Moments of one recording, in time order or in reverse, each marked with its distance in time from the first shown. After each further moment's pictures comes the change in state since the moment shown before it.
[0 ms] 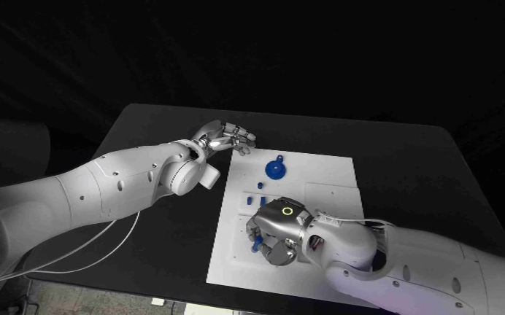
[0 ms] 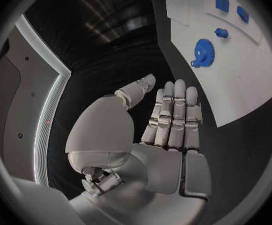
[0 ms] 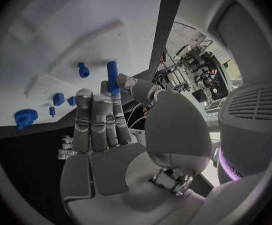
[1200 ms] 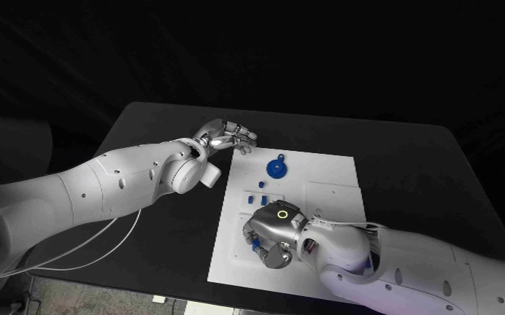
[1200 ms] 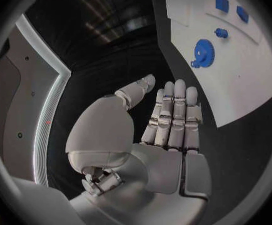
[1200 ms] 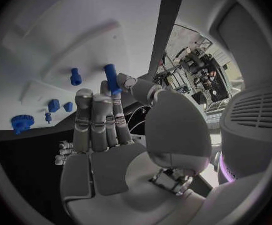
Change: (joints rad) left arm 0.000 -0.001 0.000 0.001 0.000 0.005 -0.001; left_hand -0.004 0.004 -0.003 -0.003 0.000 -0.004 0.004 0.000 -0.001 0.000 0.000 0.000 -0.001 0.000 0.000 -0.004 0.004 0.000 0.000 0.000 -0.004 0.002; right arm -0.016 0.036 -0.007 -0.023 -0.024 0.013 -0.015; right_hand 0.001 0.001 -0.003 -0.002 0.004 0.000 0.000 0.000 0.003 0.000 0.000 0.001 0.078 -0.002 -0.002 0.000 0.000 0.000 -0.002 0.002 0.000 0.000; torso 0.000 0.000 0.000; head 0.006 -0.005
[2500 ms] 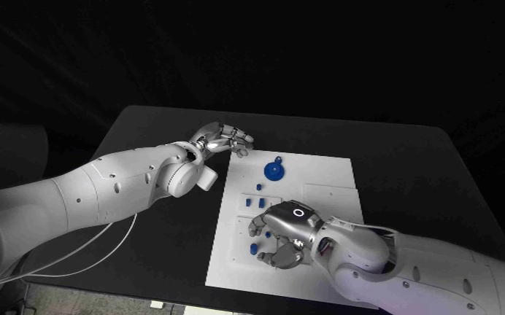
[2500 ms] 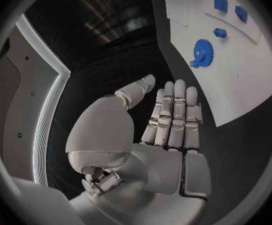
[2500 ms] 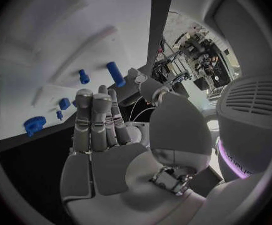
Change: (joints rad) left arm 0.000 -0.004 0.000 -0.002 0.000 0.006 -0.003; left_hand 0.000 0.000 0.000 0.000 0.000 -0.003 -0.003 0.000 -0.001 0.000 0.000 0.000 -0.001 0.000 0.000 -0.004 0.004 0.000 0.000 0.000 0.000 0.002; right arm 0.003 -0.084 -0.005 0.035 0.143 -0.122 0.053; right_hand -0.136 -0.053 -0.233 -0.062 0.050 -0.126 0.054 -0.085 -0.044 -0.138 0.049 -0.136 -0.093 -0.012 0.067 0.000 -0.014 0.000 -0.020 0.005 -0.002 -0.001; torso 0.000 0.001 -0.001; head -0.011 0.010
